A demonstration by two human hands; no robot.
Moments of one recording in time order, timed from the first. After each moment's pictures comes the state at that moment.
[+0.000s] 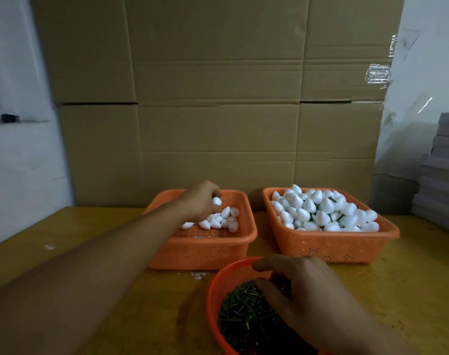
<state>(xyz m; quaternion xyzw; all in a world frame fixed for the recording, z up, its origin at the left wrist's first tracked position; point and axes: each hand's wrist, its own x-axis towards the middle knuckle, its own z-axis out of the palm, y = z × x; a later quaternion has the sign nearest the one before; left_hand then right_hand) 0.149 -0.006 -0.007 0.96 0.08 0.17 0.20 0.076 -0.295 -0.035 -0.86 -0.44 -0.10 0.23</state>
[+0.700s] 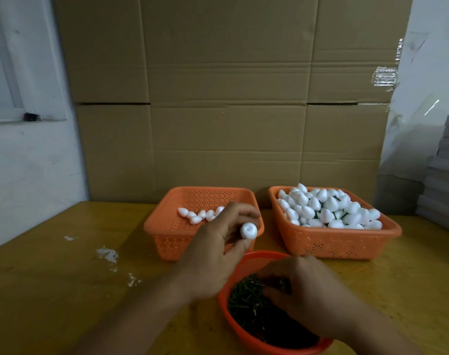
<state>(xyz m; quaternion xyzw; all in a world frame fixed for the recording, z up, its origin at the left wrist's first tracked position) 0.007 -0.102 -0.035 0.83 -0.15 0.27 0.46 0.079 -0.293 -0.040 -0.87 -0.47 -0.07 0.14</state>
